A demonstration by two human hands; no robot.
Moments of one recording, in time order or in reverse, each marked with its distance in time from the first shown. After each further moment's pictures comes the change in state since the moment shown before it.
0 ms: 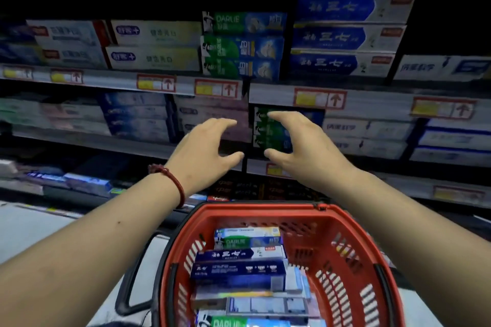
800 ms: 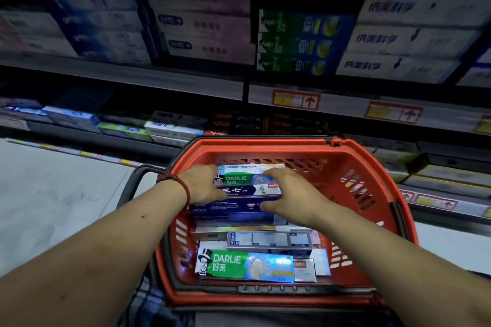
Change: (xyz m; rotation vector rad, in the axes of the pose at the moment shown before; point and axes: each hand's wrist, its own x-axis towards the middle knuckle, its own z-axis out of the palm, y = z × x) left_hand -0.081 -0.082 0.156 0.131 -0.871 -0.412; right_hand -0.084 0.080 0.178 0.122 -0.636 0.329
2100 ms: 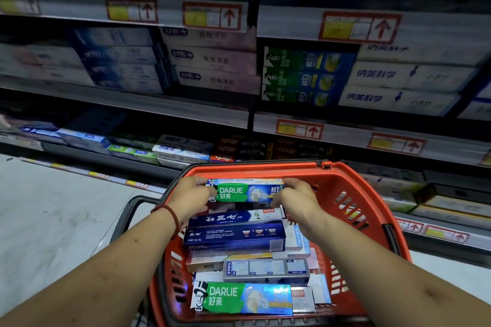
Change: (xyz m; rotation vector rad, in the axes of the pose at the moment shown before) left_hand 0.004 -0.009 -0.007 -1.065 0.278 -0.286; right_hand 0.031 -0.007 -0.017 0.910 0.234 0.362
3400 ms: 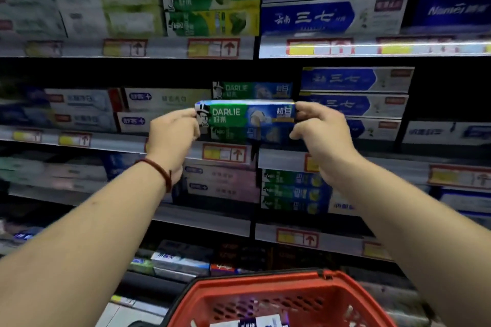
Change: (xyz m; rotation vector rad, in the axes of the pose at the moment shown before) left_hand -0.077 0.273 -0.125 -0.498 0.332 0.770; right_hand -0.098 -0.286 -0.058 0.137 0.244 -0.850
